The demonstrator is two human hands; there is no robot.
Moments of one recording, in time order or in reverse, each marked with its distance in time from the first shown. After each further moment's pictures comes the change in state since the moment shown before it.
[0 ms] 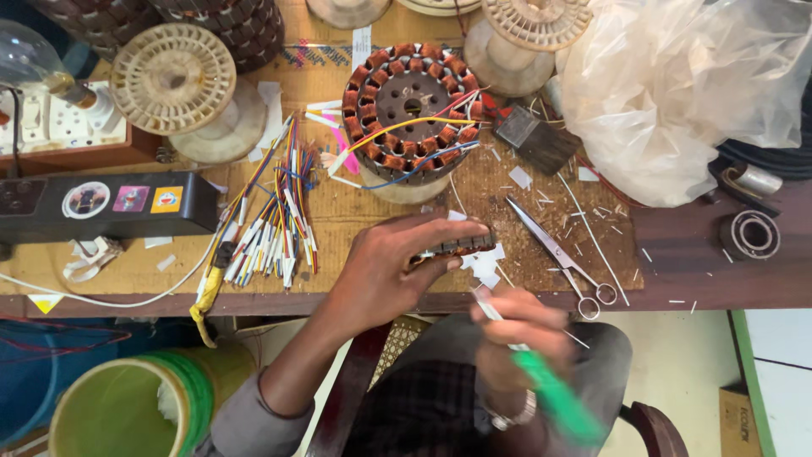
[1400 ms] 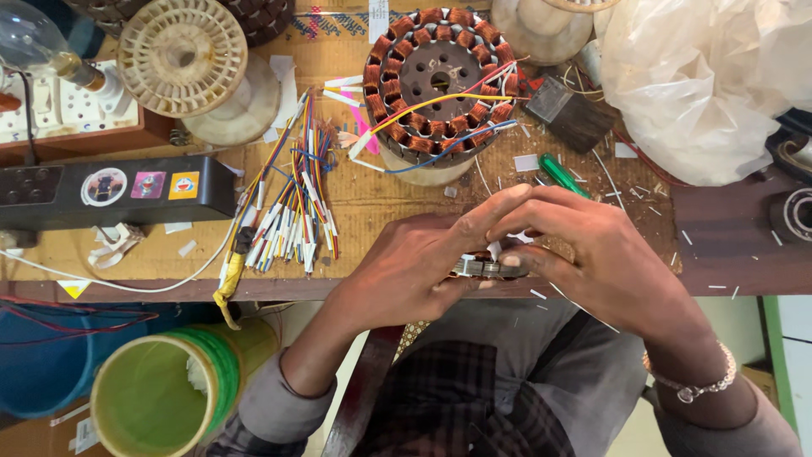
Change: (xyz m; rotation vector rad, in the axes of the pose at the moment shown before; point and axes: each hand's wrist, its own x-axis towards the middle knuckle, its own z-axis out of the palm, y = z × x) left_hand -0.012 -0.018 -0.001 0.085 -0.180 0.151; right_hand 0.116 0.001 -0.016 -0.375 -1.169 0.544
